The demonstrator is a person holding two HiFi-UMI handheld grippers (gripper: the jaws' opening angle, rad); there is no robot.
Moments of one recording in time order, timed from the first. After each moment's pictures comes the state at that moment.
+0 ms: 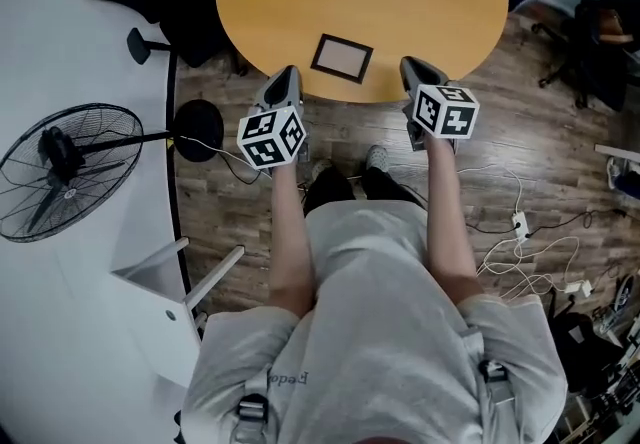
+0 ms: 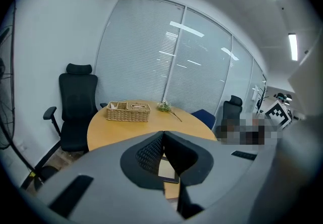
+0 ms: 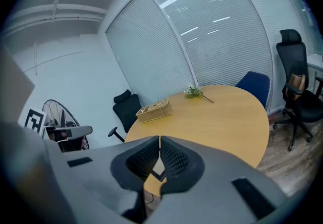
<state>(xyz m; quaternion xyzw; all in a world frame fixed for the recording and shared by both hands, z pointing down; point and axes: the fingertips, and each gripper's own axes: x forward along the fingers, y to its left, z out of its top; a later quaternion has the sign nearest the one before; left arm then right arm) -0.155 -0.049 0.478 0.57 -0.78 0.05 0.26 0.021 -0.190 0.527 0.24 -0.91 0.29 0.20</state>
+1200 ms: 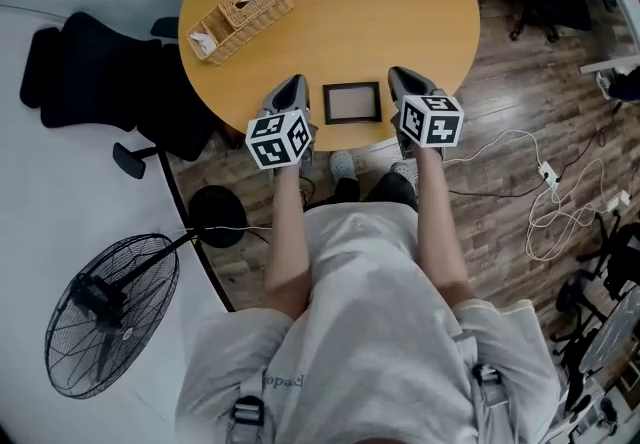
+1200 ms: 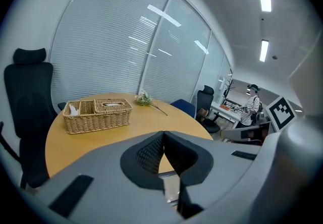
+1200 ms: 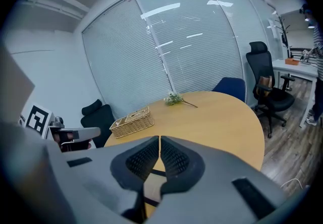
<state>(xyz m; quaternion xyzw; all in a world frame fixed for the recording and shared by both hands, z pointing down) -0.231 -0.171 0.528 0.72 -0.63 0.10 0.28 -0.043 -0.220 0.548 0.42 -0.85 0.29 0.16</state>
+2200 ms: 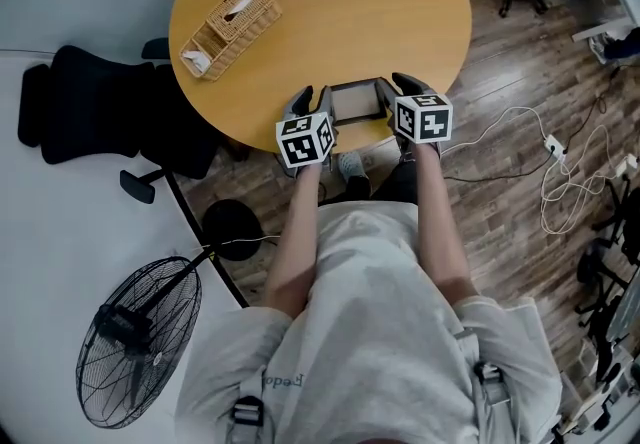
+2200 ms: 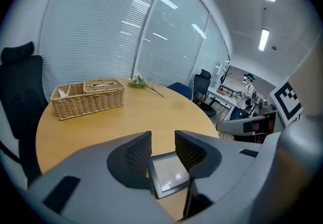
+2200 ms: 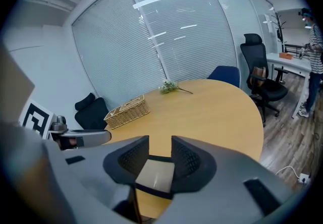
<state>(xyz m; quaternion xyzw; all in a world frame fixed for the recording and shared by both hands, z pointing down) -0.202 -0.169 0.590 0.72 -0.59 0.16 0.32 -0.051 -0.199 0.593 0.43 -0.82 0.33 0.20</state>
